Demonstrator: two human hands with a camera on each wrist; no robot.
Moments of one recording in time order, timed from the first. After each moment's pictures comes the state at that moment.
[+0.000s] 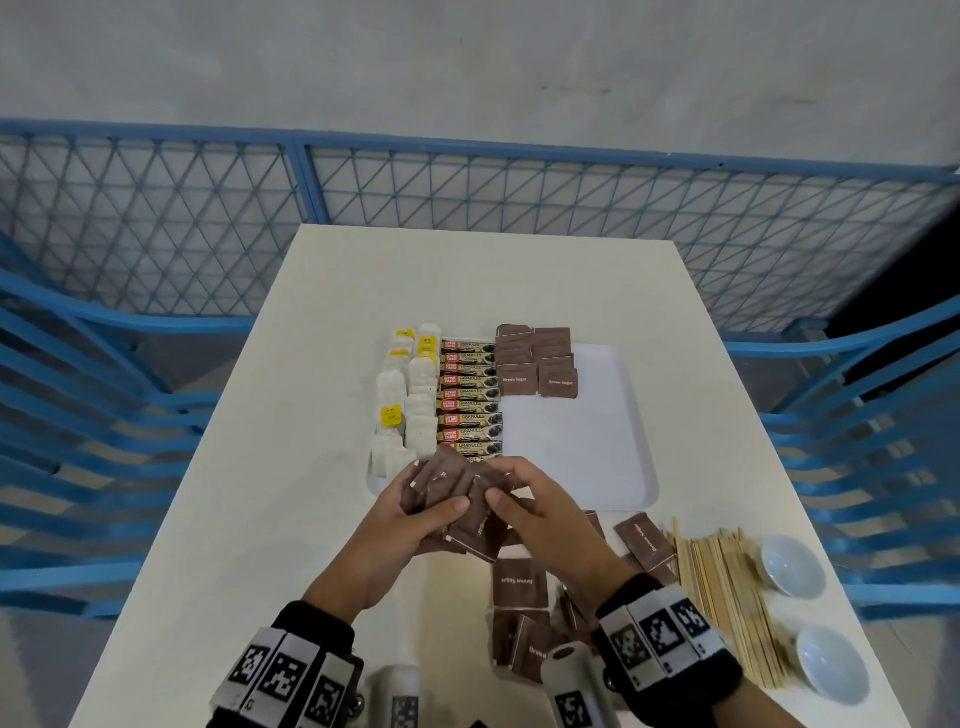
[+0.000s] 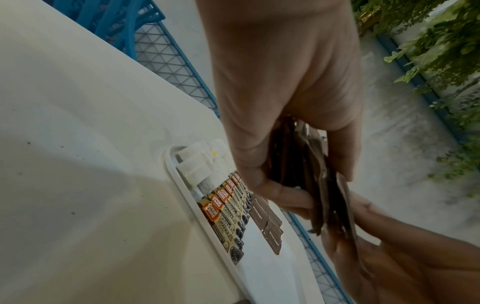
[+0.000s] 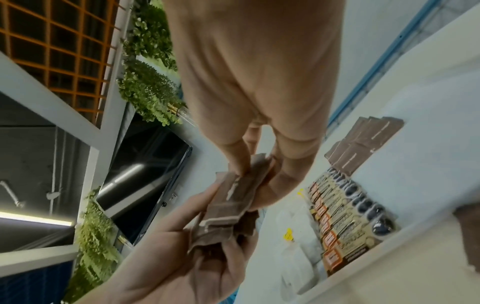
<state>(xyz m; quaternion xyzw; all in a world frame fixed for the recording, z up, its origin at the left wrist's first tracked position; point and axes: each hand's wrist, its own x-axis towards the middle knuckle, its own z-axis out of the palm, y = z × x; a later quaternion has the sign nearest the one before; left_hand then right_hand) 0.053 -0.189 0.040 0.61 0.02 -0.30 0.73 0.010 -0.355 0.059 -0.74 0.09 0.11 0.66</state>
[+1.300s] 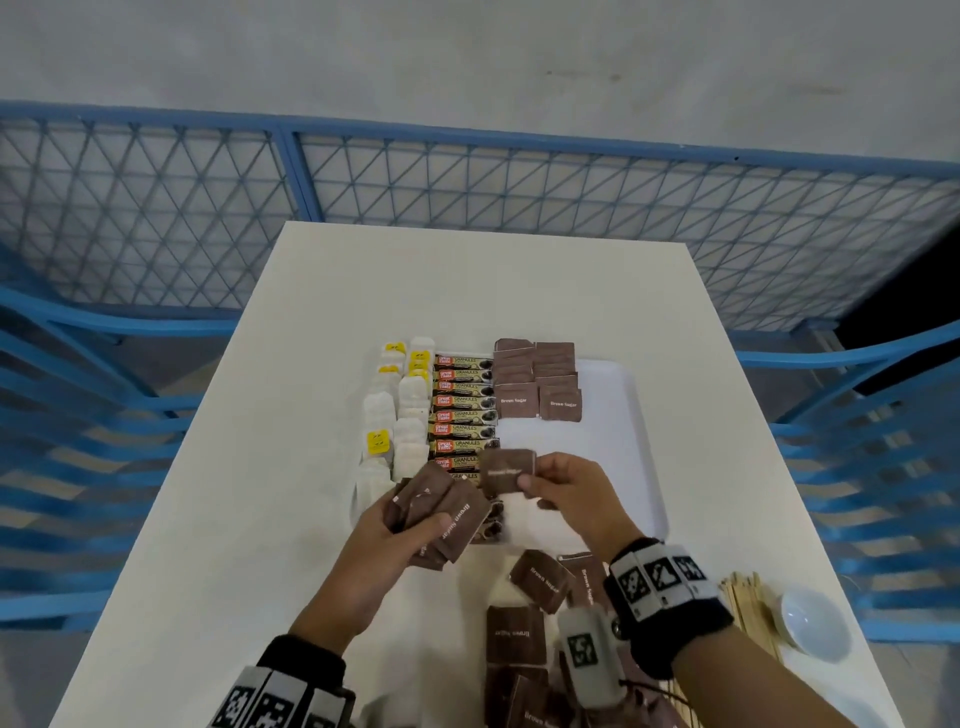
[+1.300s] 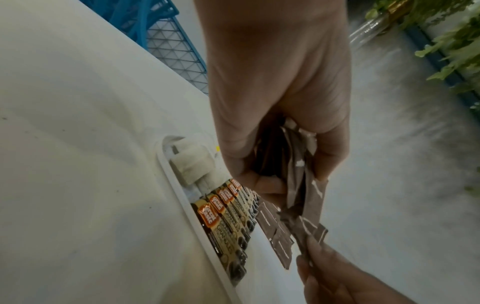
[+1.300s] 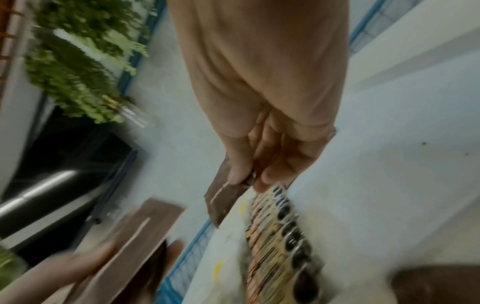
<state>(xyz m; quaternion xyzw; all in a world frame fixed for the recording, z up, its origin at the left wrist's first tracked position) 0.088 -0.199 0.019 0.64 0.08 -0.27 0.71 0.082 -0.417 0.011 -0.72 0.24 0.09 0.64</state>
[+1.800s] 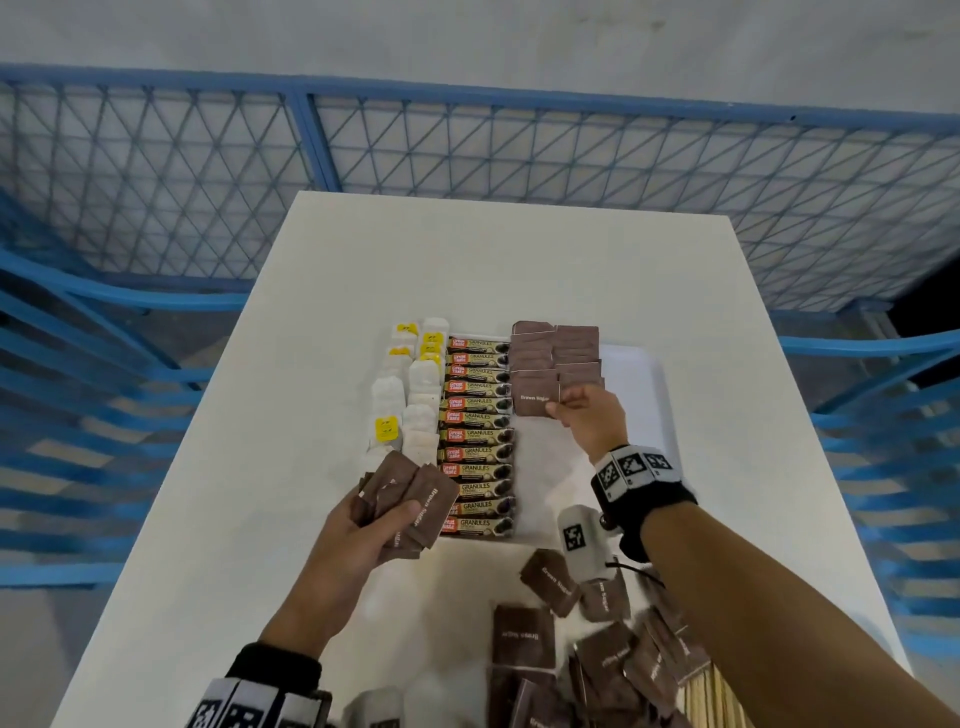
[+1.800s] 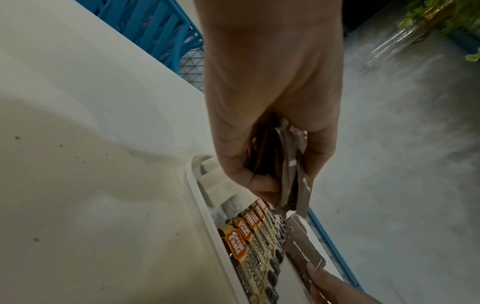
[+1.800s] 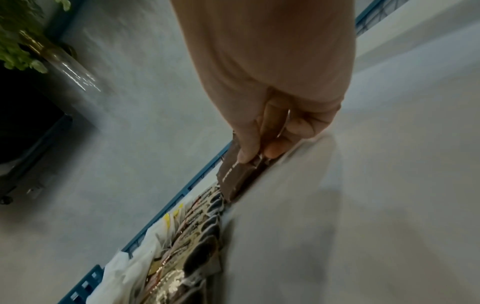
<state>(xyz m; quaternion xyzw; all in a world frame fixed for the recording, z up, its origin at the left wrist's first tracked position) 0.096 -0.181 0.005 0.63 0.12 -0.23 0.73 0.174 -0.455 -0.043 -0.80 0.31 0.01 0.52</state>
